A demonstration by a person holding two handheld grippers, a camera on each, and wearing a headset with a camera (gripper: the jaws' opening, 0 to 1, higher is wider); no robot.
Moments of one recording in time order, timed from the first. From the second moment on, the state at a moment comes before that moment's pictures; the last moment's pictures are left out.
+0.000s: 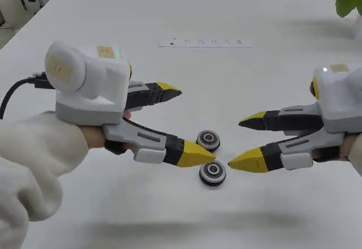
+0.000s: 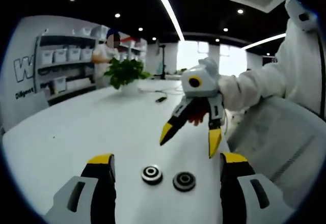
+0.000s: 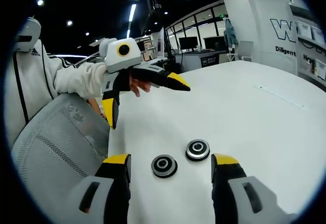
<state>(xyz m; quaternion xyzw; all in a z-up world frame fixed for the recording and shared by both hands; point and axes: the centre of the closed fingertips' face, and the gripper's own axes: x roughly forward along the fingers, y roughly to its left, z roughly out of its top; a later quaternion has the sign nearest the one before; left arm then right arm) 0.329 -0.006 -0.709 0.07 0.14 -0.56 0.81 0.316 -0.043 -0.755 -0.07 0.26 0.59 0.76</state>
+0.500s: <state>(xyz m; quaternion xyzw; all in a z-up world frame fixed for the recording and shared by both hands) 0.321 -0.019 -0.741 0.05 0.16 -0.57 0.80 0.301 -0.039 -0.786 -0.10 0.28 0.61 0.74</state>
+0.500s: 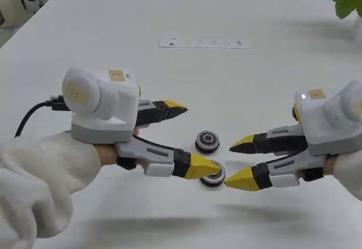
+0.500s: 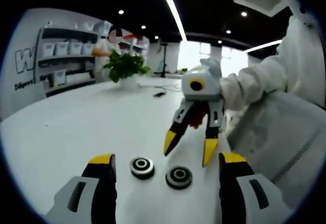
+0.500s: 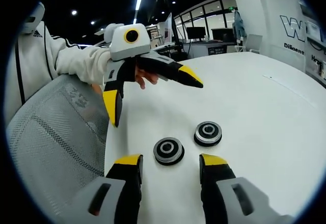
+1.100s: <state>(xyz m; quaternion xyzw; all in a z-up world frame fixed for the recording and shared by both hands) 0.305 -0.034 -0.767 0.07 0.18 -0.59 0.79 0.295 -0.035 -0.803 -0.13 0.29 0.62 0.72</state>
